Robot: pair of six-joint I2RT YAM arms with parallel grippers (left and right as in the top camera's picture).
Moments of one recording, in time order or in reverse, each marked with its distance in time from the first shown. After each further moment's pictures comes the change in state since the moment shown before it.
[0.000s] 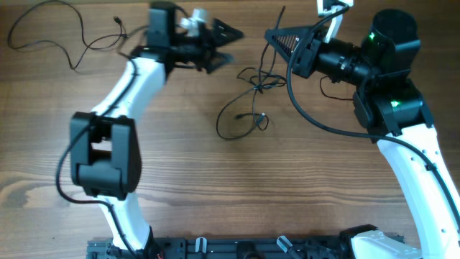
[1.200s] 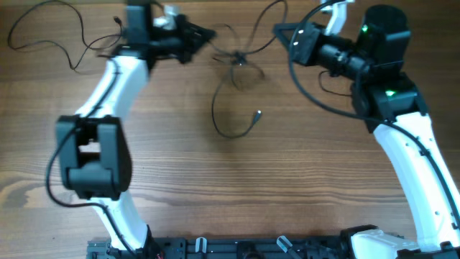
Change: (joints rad) left arm 0.114 -0.019 0.011 0.022 -0.101 -0.205; right arm -0.049 0.060 0.000 -0.051 0.123 0.082
